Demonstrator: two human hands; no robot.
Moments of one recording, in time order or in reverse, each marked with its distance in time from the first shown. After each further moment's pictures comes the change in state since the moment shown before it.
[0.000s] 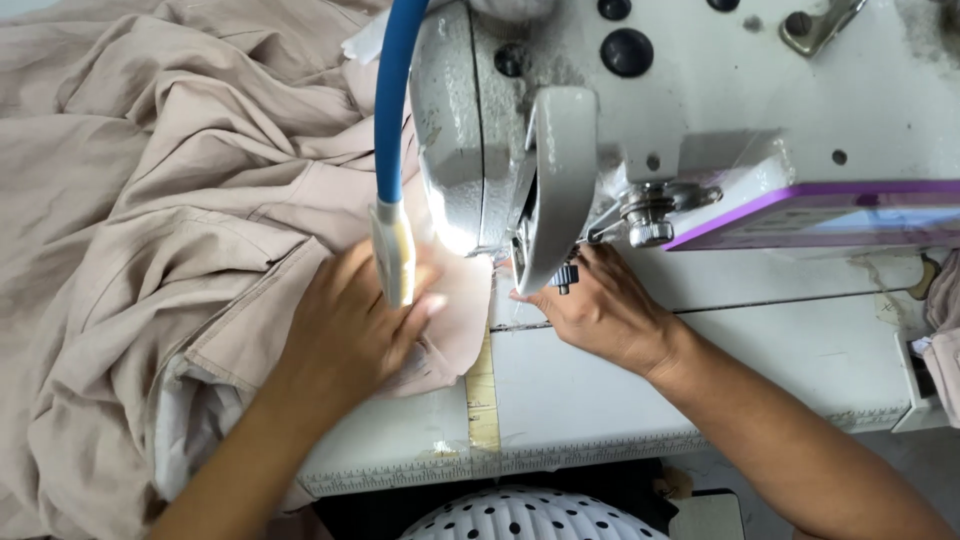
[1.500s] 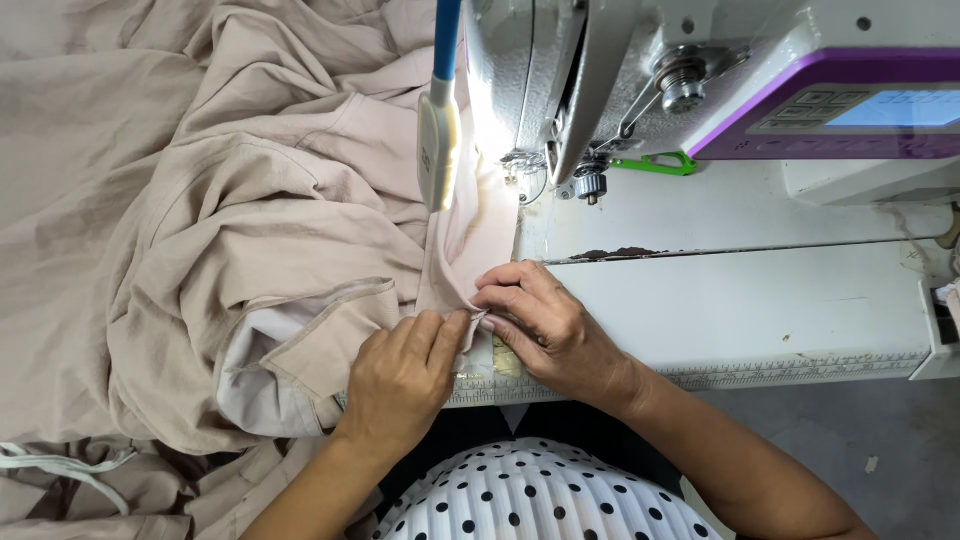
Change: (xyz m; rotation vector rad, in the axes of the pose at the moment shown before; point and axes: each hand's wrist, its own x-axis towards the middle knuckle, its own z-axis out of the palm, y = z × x) left_hand -0.079 0.089 -0.019 0.196 -0.161 -0.148; right_hand -0.036 -0.100 0.010 0.725 0.069 0.110
